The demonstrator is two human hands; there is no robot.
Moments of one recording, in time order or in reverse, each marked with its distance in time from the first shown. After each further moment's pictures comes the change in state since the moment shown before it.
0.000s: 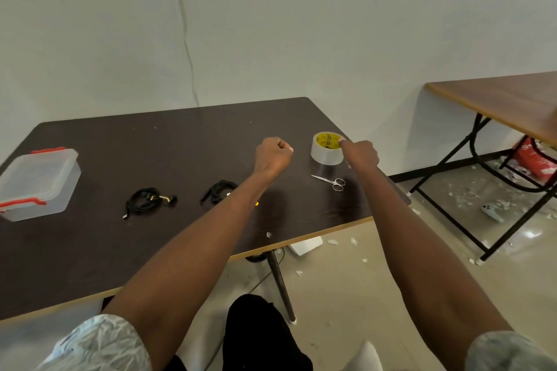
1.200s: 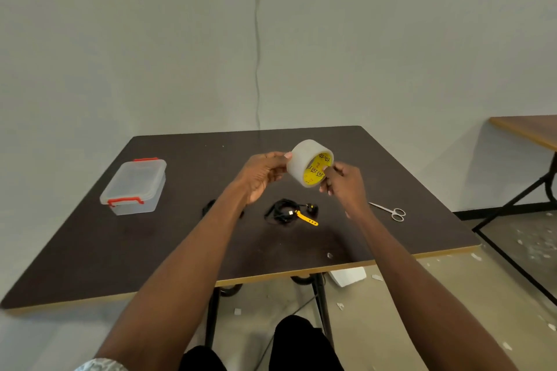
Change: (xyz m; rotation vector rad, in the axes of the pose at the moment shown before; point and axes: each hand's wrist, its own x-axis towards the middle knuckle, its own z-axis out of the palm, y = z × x) left_hand -0.016 -0.049 -0.158 -0.712 -0.226 -0.102; right_hand -0.123 -0.053 0.087 0.390 -0.392 -0.437
